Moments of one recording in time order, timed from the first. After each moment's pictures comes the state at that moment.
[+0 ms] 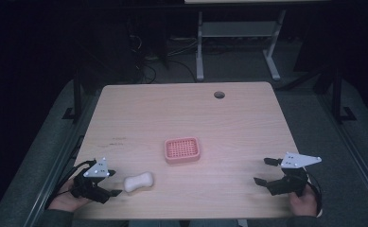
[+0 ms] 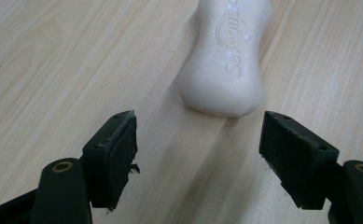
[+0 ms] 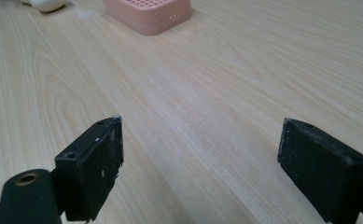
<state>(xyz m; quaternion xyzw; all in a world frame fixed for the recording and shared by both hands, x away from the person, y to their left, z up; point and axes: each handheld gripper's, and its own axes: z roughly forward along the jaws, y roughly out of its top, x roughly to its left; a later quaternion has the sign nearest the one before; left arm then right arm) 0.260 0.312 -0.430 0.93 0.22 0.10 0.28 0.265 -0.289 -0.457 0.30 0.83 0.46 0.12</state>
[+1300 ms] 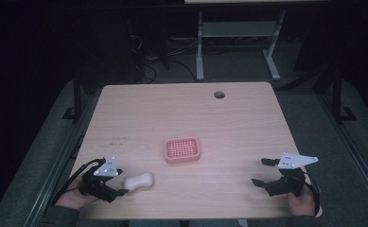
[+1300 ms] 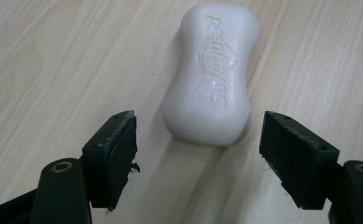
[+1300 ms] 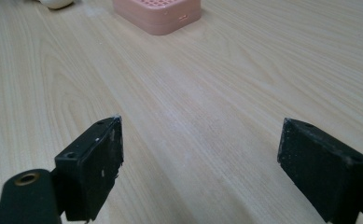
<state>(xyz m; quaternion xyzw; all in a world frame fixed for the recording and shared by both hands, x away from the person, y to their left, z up) 0.266 0.290 -0.428 0.94 0.19 0.09 0.27 0.265 -0.283 -0.458 0.29 0.83 0.46 0.12</state>
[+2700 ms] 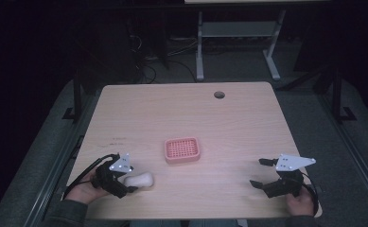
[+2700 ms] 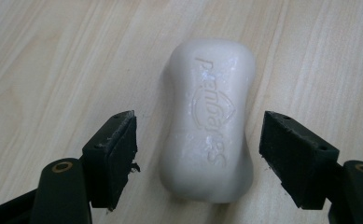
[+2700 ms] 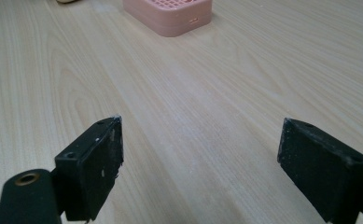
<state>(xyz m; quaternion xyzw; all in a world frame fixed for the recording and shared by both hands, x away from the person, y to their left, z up) 0.282 0.256 -0.428 0.95 0.16 0.08 0.24 0.262 -0.276 -0.455 0.26 0.84 0.46 0.13</state>
